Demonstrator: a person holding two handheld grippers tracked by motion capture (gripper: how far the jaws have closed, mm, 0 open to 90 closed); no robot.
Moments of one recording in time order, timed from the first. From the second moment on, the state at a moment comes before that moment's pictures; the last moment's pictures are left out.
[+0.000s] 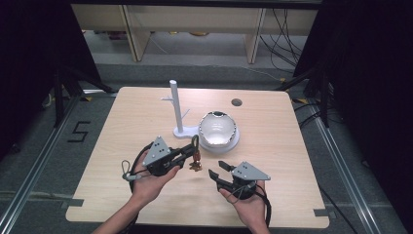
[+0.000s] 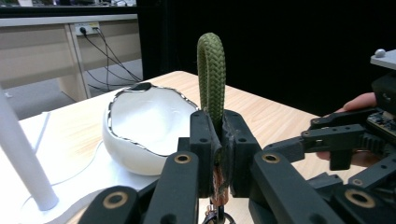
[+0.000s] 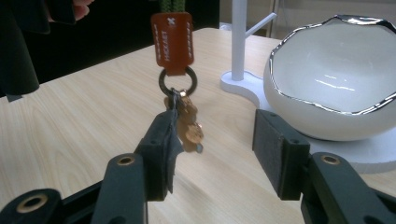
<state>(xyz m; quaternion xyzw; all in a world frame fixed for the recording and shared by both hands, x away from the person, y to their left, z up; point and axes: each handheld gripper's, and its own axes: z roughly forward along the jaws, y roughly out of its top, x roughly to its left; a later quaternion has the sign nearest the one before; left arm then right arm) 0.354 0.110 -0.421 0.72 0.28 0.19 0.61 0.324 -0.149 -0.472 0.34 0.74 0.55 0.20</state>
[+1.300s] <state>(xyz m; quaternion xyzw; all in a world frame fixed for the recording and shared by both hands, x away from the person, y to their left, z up) 0.356 0.157 -0.418 0.71 0.31 0.24 0.58 0.320 -0.174 -0.482 0.37 0.73 0.53 0.20</state>
